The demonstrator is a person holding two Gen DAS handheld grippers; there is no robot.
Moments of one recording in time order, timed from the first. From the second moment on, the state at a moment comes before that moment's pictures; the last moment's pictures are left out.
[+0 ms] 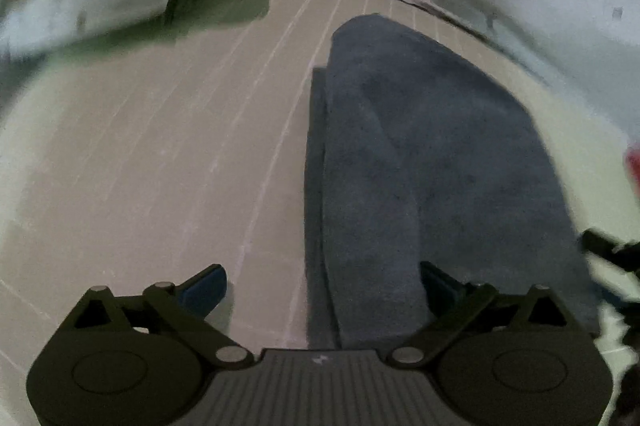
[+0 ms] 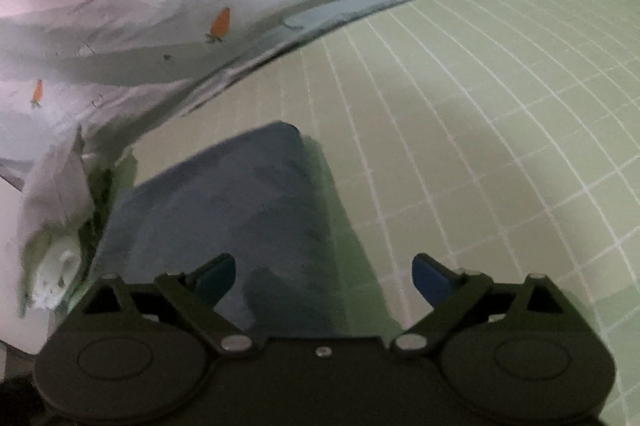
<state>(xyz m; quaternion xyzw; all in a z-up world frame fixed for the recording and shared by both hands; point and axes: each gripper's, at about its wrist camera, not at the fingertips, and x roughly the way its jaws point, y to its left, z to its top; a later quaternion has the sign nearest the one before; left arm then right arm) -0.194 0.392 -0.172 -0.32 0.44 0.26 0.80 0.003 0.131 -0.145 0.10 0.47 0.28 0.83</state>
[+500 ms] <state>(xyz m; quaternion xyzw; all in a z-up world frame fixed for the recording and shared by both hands) -0.238 0.454 -0.173 -0.48 0.31 0.25 0.78 0.005 0.159 -0.150 0.04 0.47 0.32 0.82</state>
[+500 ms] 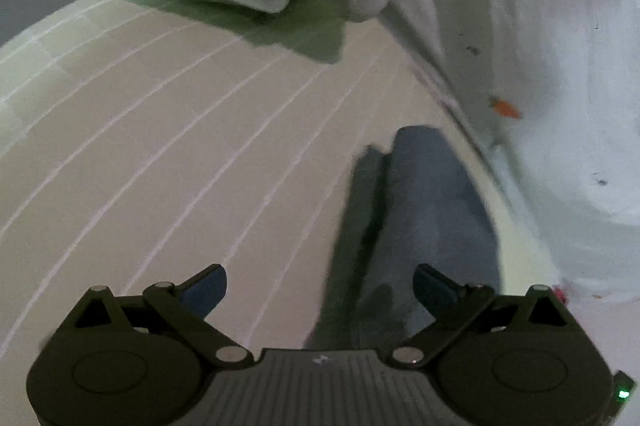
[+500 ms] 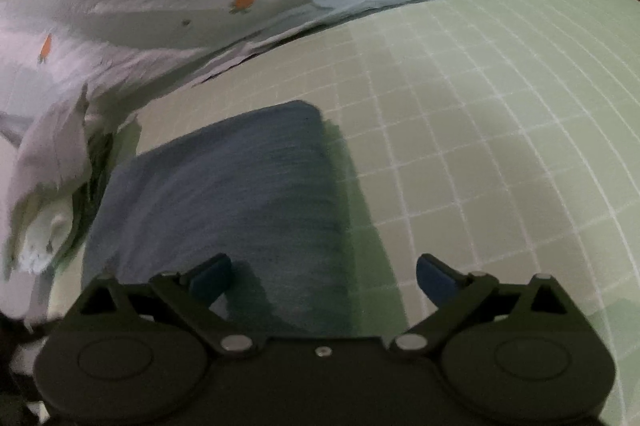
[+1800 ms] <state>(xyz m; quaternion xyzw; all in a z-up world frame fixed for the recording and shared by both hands) -0.217 0.519 -0.036 -0.37 0.19 0.21 0.88 0.006 0.272 -0.001 0.11 0.35 0.55 0.75</state>
